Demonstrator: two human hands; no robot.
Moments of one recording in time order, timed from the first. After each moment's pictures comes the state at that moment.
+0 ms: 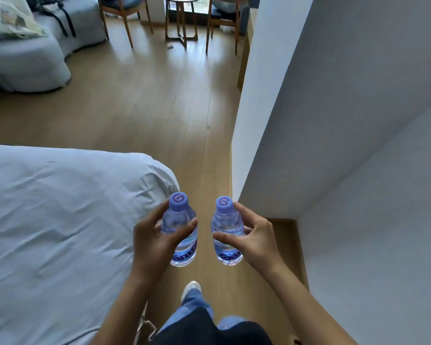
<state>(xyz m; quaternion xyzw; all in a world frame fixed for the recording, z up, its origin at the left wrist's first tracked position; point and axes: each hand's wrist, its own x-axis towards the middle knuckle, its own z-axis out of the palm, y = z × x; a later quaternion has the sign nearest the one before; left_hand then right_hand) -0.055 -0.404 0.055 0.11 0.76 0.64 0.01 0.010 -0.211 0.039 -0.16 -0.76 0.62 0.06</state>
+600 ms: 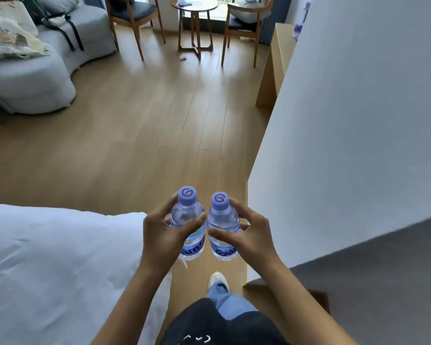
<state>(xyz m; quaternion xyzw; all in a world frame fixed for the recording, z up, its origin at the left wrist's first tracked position) -0.453 -0.265 0.065 0.10 0.77 0.63 0.00 -0.403 -0.091 0.041 -0.09 -0.78 0.61 0.07</state>
